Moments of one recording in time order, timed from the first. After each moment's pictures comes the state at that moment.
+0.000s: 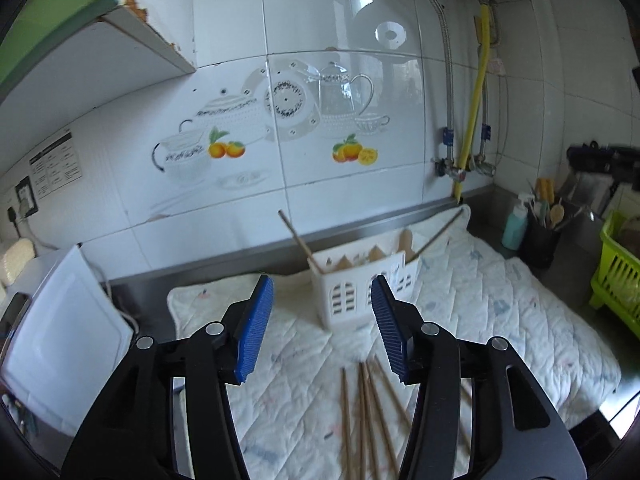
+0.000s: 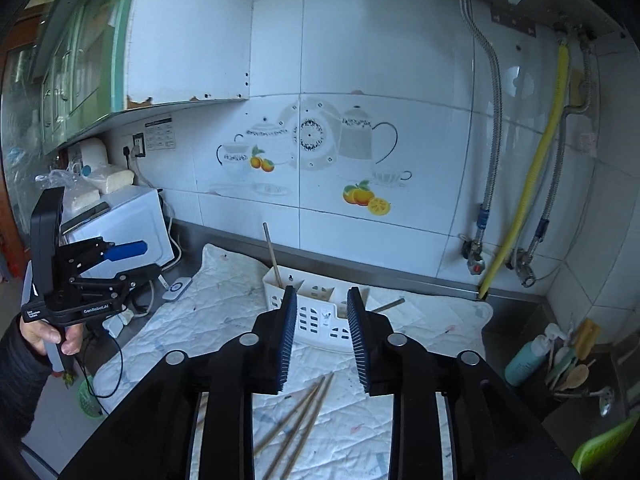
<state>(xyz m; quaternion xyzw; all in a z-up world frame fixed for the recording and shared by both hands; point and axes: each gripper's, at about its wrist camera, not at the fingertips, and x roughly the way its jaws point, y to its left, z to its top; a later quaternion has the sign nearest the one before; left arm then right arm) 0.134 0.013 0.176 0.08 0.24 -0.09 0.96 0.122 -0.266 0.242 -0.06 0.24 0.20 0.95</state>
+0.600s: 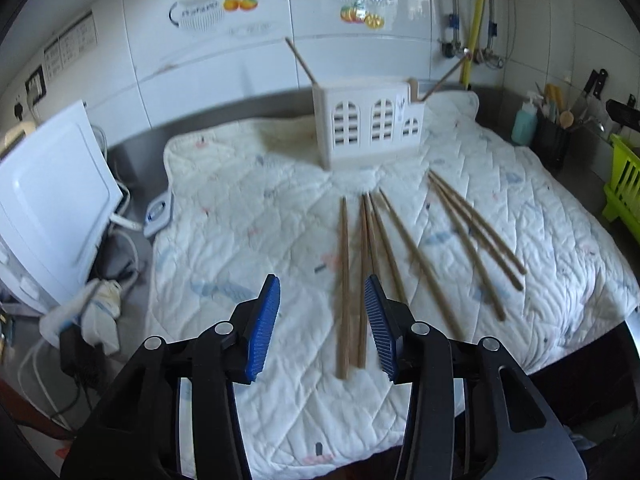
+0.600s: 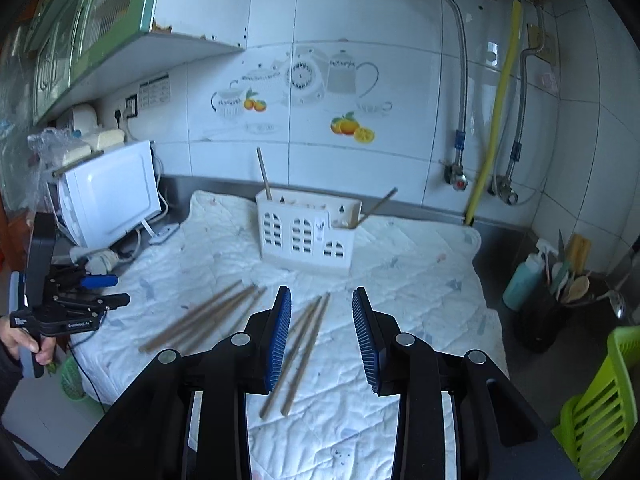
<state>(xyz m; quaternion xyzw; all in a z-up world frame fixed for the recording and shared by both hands) 0.064 0.037 0.015 0.06 0.37 -0.07 0.92 0.039 -0.270 0.114 -0.06 0.26 0.16 0.95</state>
